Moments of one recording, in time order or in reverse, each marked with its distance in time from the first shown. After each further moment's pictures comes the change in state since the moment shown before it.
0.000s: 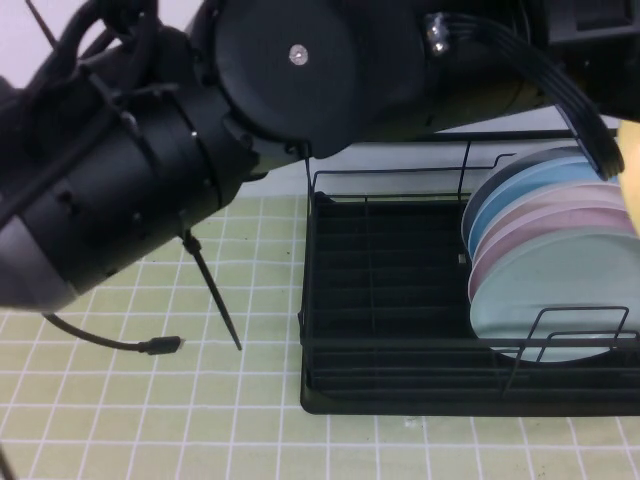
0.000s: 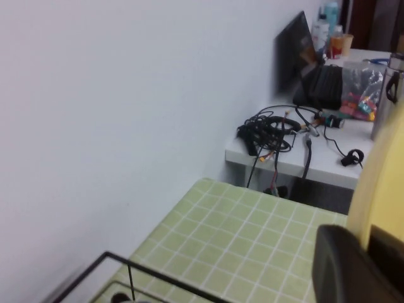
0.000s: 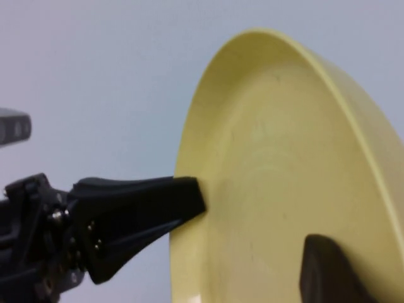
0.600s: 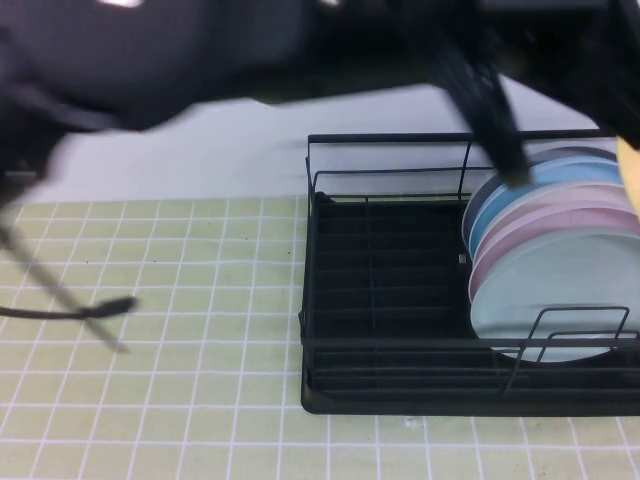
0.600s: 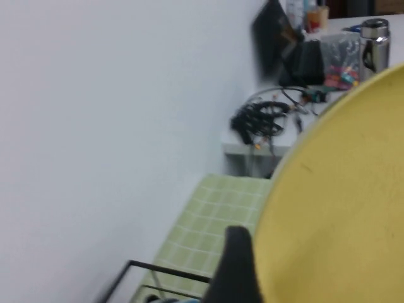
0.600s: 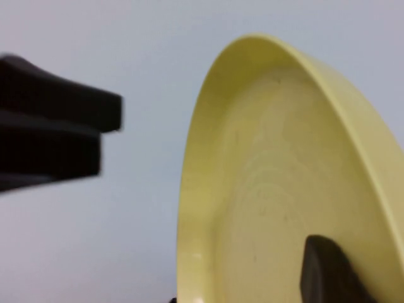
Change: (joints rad) right arm 0.000 0.040 -0.071 0.015 0.049 -0.367; left arm -0.006 -0.154 0.000 0.214 0.139 -0.022
